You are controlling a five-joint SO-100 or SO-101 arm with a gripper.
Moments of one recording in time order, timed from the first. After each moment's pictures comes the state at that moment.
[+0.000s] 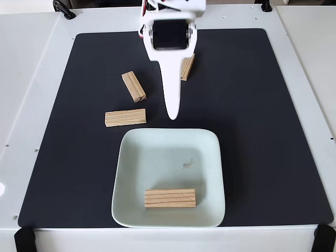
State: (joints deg) arm -11.0 82.2 75.9 45.7 2.0
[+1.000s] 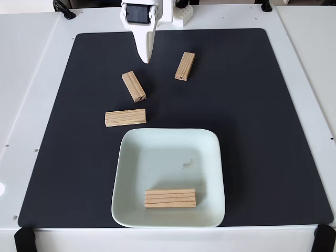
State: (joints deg) arm 1.5 117.6 121.8 64.6 11.3
